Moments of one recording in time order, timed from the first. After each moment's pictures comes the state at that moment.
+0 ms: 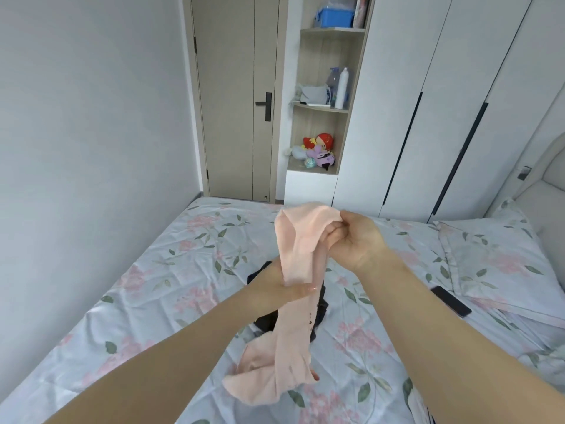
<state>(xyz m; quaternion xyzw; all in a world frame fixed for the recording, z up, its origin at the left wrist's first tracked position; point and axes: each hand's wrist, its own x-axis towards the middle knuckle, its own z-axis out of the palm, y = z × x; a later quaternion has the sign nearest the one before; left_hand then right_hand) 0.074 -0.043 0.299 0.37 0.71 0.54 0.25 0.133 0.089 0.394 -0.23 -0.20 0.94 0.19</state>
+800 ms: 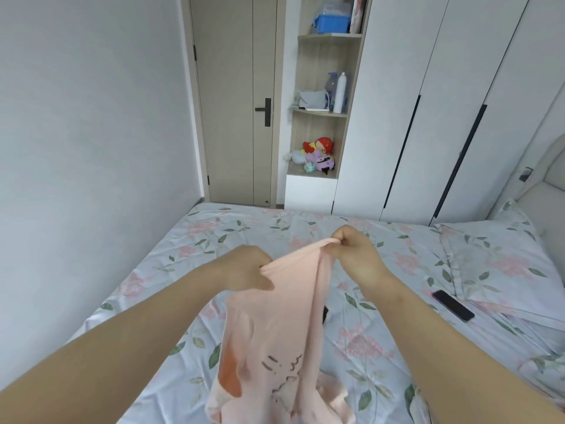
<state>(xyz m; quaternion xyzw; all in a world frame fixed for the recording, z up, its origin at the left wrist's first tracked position) 0.028 -0.055 0.342 0.46 0.85 0.19 0.14 0.154 0.117 0.352 -0.22 -0.77 0.55 0.23</state>
